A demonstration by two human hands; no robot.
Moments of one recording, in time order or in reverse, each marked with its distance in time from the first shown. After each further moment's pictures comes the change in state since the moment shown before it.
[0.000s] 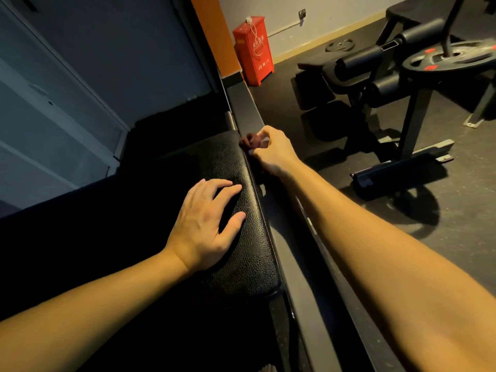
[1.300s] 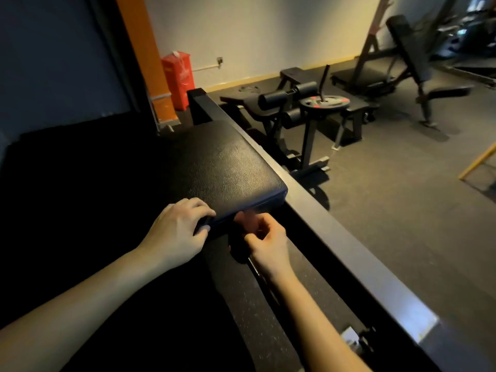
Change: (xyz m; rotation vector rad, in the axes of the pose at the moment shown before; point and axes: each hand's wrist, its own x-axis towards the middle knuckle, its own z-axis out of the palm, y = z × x) left_hand -0.191 -0.068 -0.074 -0.167 -0.048 0.183; right_hand -0.368 -0.049 0.157 0.134 0.487 0.110
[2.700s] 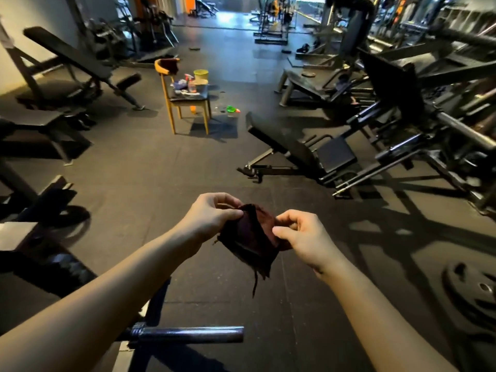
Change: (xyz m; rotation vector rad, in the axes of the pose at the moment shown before) left_hand -0.336 0.750 0.082 -0.964 -0.942 0.343; right_hand -0.675 0.022 -0.599 -0.099 0.765 0.356
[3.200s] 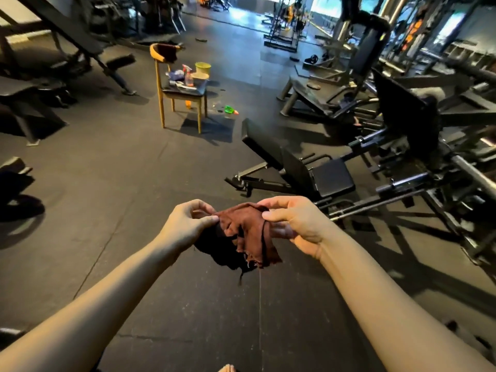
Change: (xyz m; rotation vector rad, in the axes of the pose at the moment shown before) left_hand 0.215 -0.037 0.003 -0.072 0.193 0.018; right_hand 0.238 -0.025 -0.061 0.291 -0.195 0.177
